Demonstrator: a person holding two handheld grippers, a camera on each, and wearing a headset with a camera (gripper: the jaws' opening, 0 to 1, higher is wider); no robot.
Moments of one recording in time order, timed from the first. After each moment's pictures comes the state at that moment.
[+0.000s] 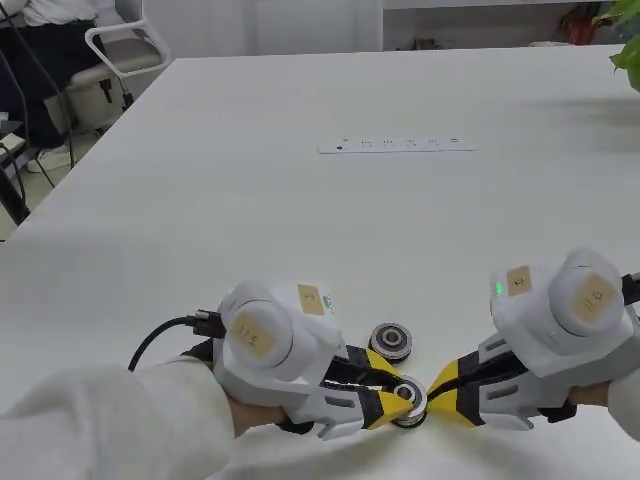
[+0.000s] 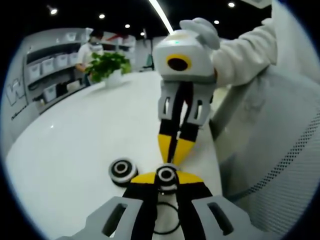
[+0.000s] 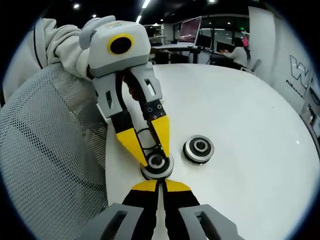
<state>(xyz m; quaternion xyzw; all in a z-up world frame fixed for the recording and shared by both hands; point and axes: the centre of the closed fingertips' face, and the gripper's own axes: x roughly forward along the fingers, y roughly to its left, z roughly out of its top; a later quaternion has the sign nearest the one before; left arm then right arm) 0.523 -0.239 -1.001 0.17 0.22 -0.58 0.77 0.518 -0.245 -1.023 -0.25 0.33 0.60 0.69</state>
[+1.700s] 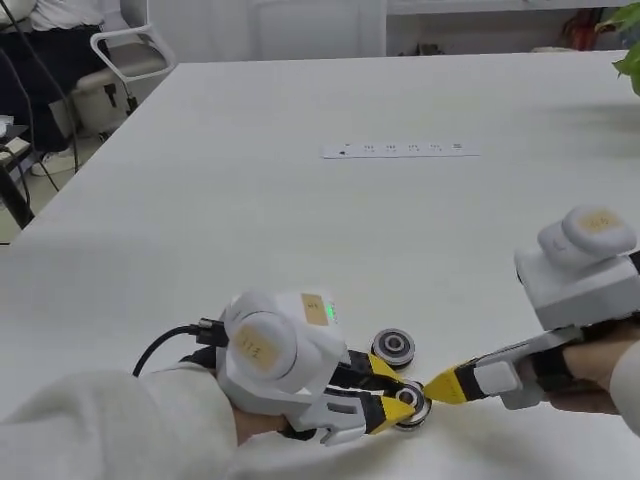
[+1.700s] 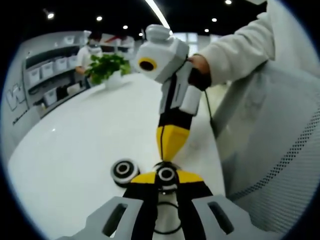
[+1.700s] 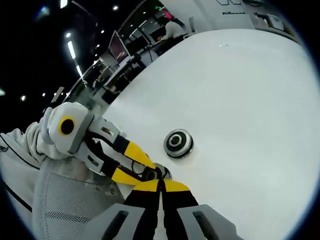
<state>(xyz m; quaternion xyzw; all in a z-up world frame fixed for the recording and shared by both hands) 0.524 -0.238 -1.001 0.18 0.21 -0.58 0.77 0.524 -0.243 -1.004 0.06 0.48 0.48 0.73</state>
